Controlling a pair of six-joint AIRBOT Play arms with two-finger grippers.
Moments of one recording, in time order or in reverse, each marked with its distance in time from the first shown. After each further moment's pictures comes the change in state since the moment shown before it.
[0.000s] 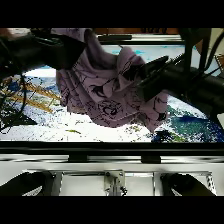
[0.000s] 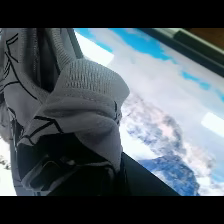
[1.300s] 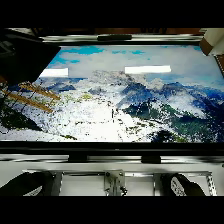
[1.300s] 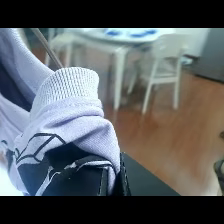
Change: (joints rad) left arm 0.000 0.092 0.084 -0.008 -0.217 0.060; right arm -0.971 -0.071 0.497 -0.719 0.204 0.441
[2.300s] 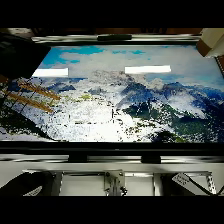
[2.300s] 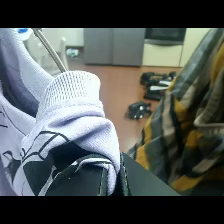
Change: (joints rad) left arm 0.024 0.000 0.001 0.137 -0.048 -0.064; right arm -0.673 -0.270 0.002 0.115 -0.293 0.117
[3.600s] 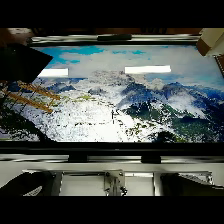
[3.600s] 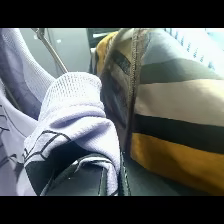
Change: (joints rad) left arm 0.000 0.000 0.000 -0.018 -0.103 -0.203; right arm -0.488 -0.154 0.040 0.214 -0.377 0.065
